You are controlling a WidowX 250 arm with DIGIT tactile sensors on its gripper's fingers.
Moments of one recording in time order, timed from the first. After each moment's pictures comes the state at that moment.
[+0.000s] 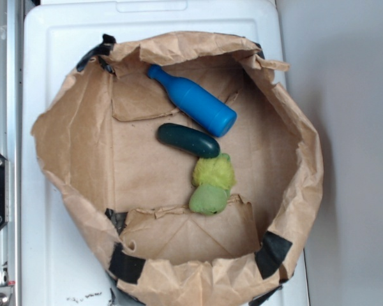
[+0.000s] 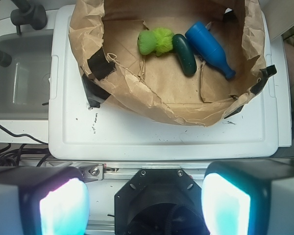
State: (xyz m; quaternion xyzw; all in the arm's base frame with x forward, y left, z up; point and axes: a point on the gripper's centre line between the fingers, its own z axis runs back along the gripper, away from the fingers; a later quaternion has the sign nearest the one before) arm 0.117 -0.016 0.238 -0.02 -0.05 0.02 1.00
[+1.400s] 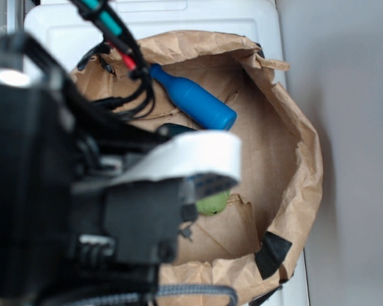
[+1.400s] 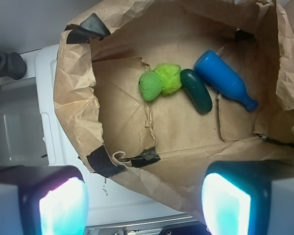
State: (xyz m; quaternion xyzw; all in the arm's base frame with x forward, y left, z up) arm 0.215 -0.024 0.207 -0.02 -0.02 0.10 0.99
